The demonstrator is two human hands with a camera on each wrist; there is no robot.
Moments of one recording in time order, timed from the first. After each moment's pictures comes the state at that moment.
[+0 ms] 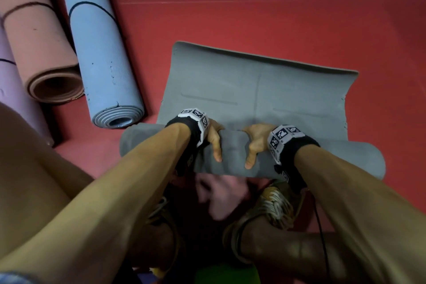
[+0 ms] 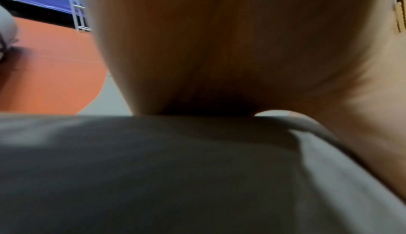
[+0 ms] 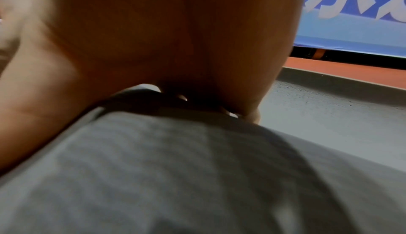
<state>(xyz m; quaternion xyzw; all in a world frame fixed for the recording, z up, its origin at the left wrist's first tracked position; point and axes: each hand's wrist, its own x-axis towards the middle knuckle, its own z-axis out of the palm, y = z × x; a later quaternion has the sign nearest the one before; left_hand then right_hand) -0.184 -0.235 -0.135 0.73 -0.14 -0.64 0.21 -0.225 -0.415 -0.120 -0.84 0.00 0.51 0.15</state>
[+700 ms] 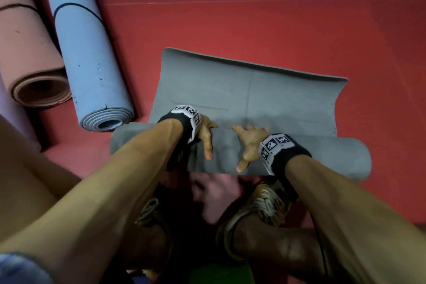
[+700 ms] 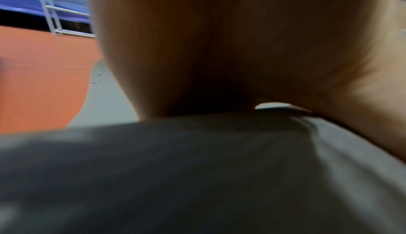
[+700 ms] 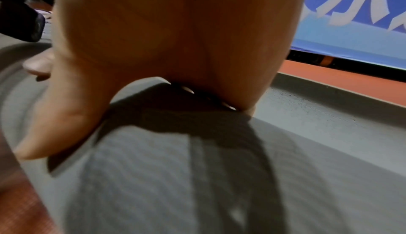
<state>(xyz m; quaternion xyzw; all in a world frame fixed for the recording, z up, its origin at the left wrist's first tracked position) -0.174 -0.242 -0.127 0.77 -0.20 -0.60 0.13 -0.250 -0.414 -0.128 -0.90 -0.04 0.43 0.04</state>
